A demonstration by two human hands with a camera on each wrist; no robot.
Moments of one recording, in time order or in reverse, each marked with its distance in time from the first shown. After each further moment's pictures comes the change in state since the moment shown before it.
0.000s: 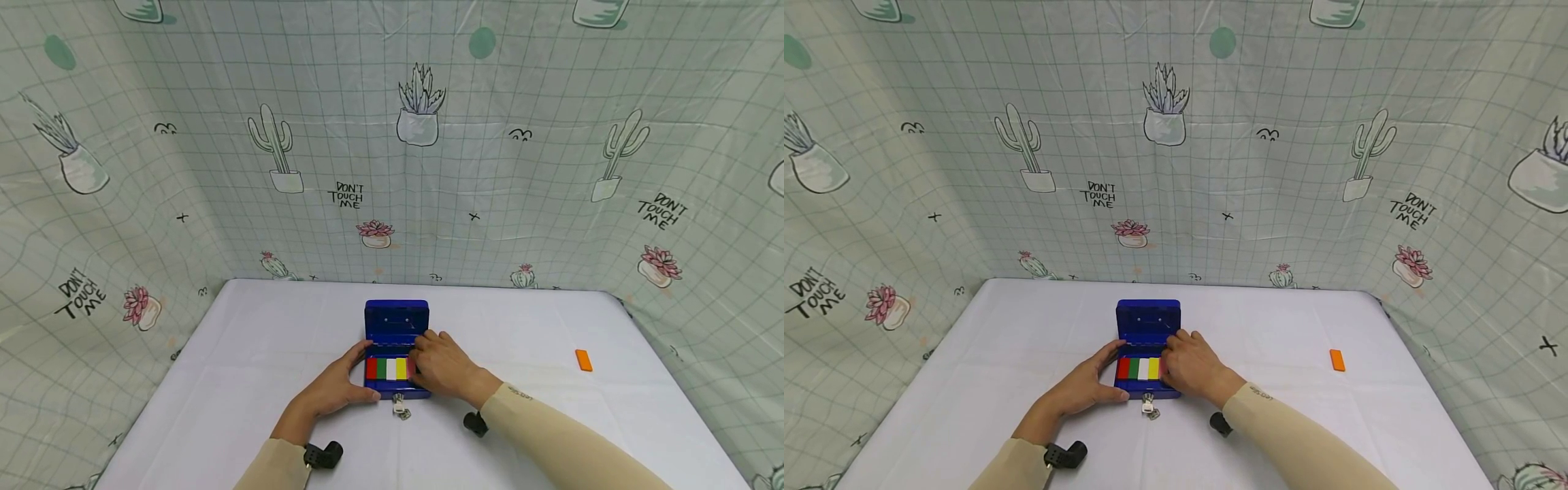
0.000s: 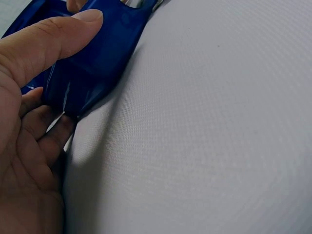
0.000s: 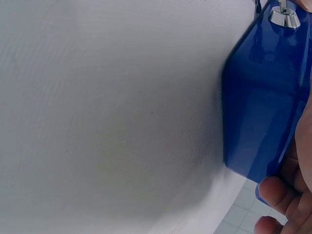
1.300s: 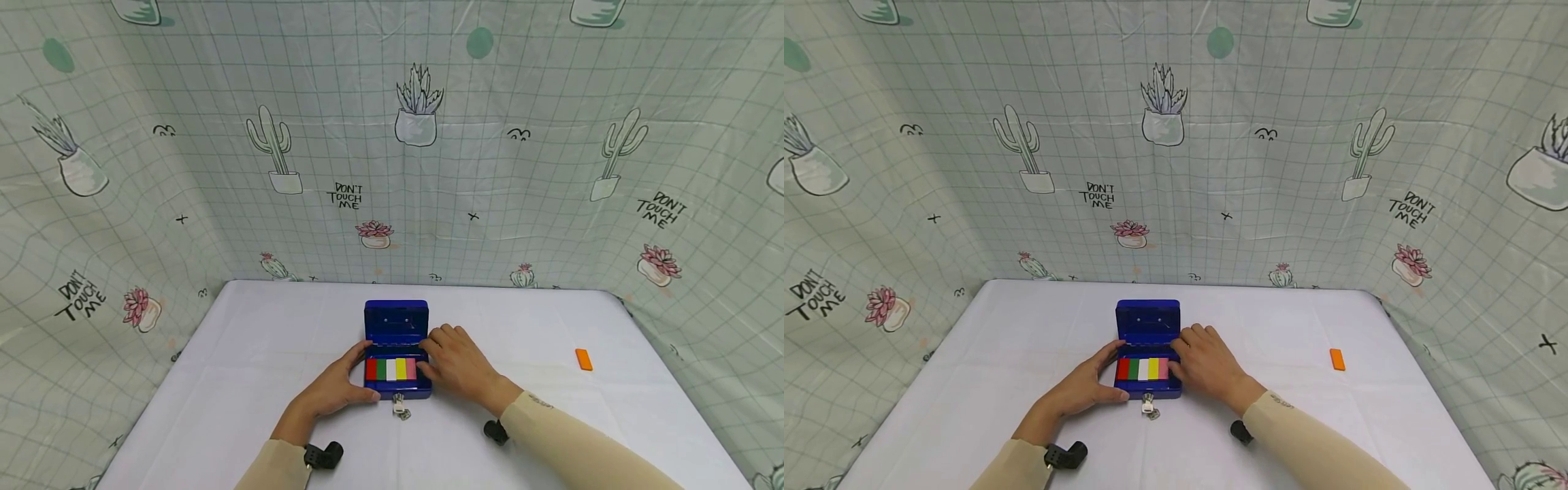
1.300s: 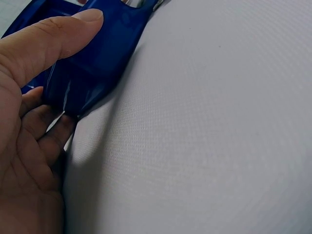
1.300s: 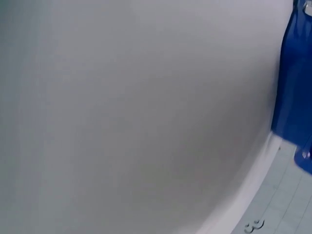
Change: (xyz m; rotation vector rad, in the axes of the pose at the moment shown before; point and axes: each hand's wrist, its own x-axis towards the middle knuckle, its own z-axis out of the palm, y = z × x) left_hand -0.001 0.004 0.002 0.020 0.017 -0.020; right_hand -0.023 0.018 0.007 0.051 0.305 0.024
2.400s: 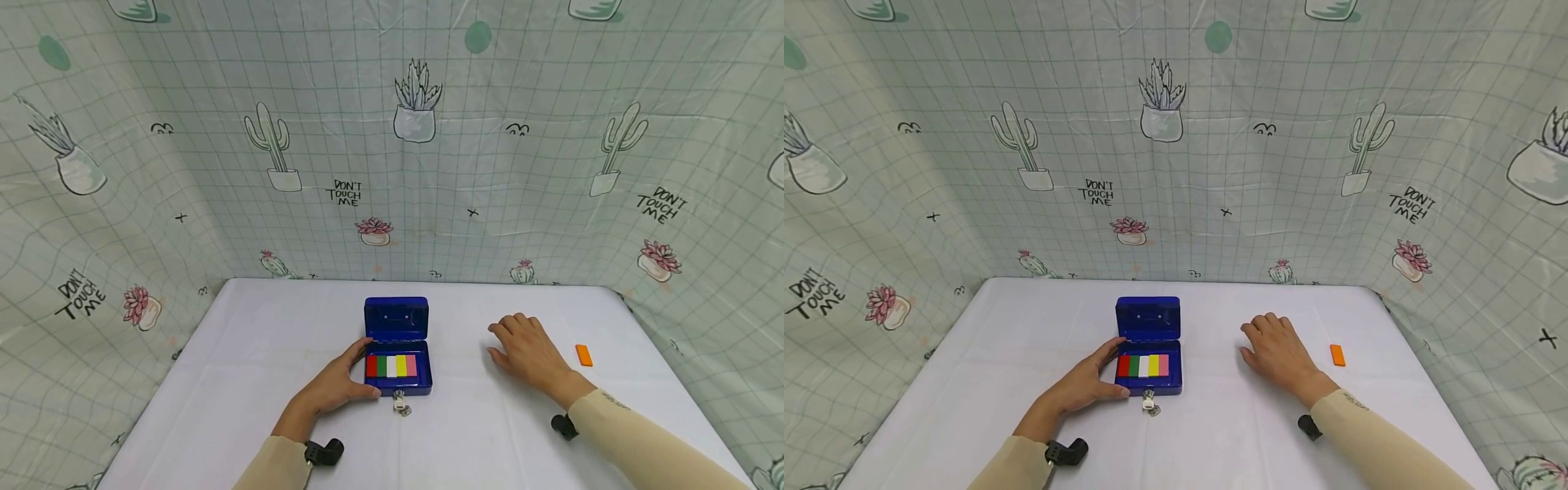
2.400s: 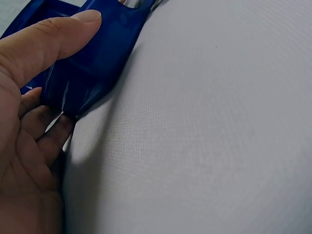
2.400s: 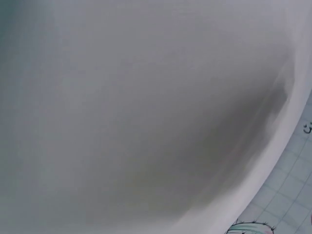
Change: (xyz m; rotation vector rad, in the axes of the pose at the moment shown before) left_hand 0.000 0.001 0.002 0.011 0.014 -0.008; right_hand -0.076 0.089 -0.021 -0.094 0.044 0.107
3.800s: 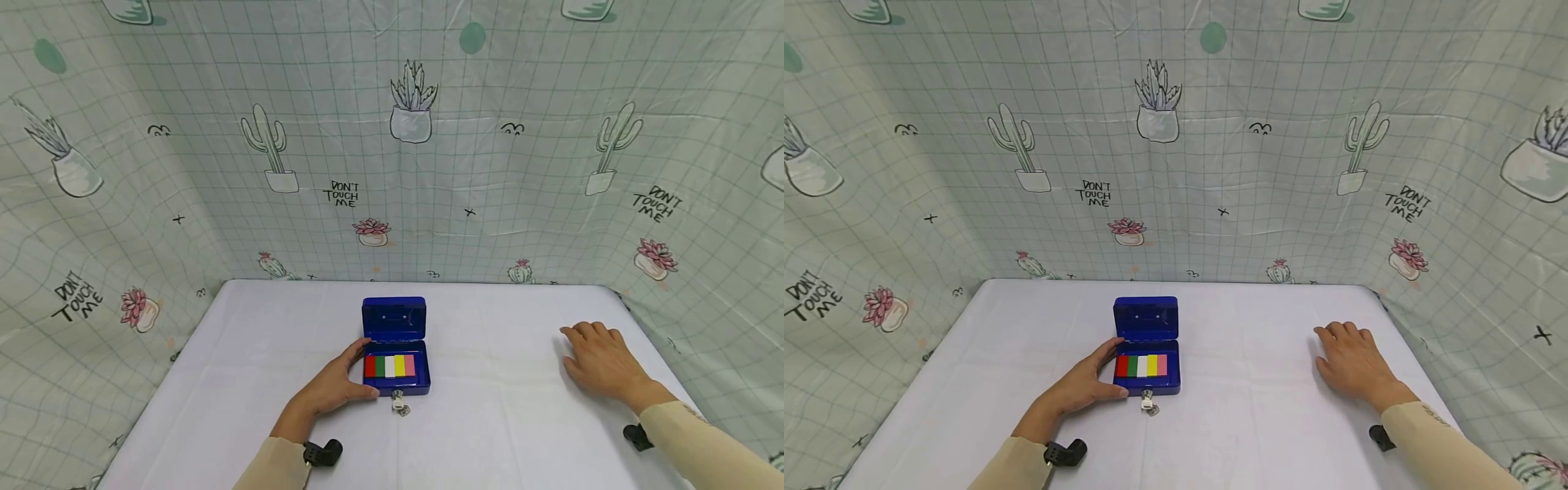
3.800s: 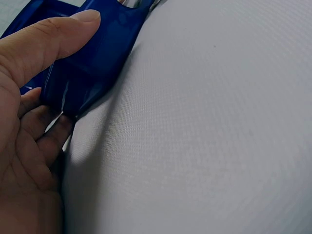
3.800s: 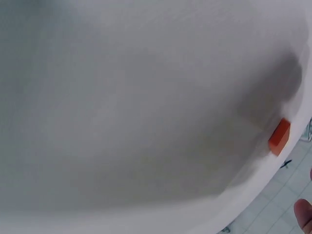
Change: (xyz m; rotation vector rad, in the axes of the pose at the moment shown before) left_hand 0.000 -0.001 0.000 0.024 0.002 0.001; right_hand -0.081 0.082 -0.035 -0.008 -0.328 0.298
